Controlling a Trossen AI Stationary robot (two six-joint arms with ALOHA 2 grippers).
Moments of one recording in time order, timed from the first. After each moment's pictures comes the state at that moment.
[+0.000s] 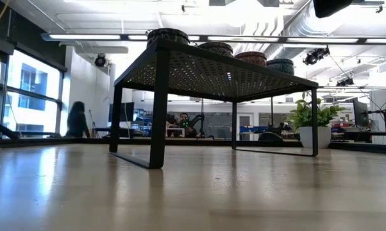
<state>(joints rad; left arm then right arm) -0.49 1.74 1.80 -1.15 -0.52 -0.32 0.74 1.34 0.60 0.51 0.59 0.02</state>
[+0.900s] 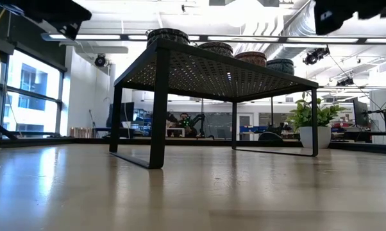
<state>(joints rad) -0.42 0.57 0.48 -0.17 -0.38 -0.10 0.49 0.70 0.37 0.21 0.32 -0.06</state>
